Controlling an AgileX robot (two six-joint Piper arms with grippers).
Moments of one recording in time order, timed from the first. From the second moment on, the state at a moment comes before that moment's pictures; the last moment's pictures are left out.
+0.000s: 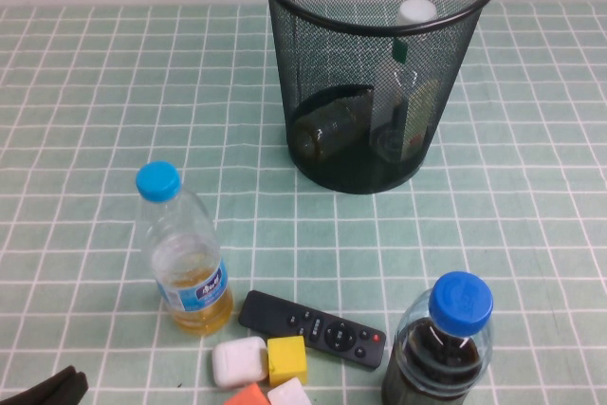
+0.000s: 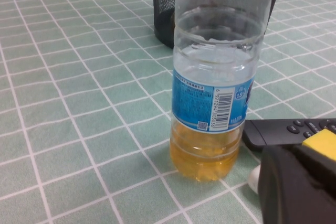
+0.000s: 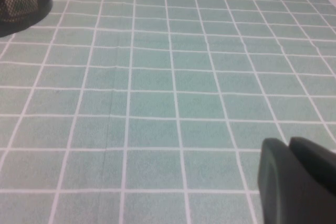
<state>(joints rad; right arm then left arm) -0.05 -0.01 0.03 0.01 0.36 -0.05 -0.55 0.06 0.03 -0.08 0.19 -0.01</state>
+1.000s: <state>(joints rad) -0.05 -0.01 0.03 0.01 0.37 -0.05 -0.49 0.06 0.03 -0.06 0.08 -0.01</state>
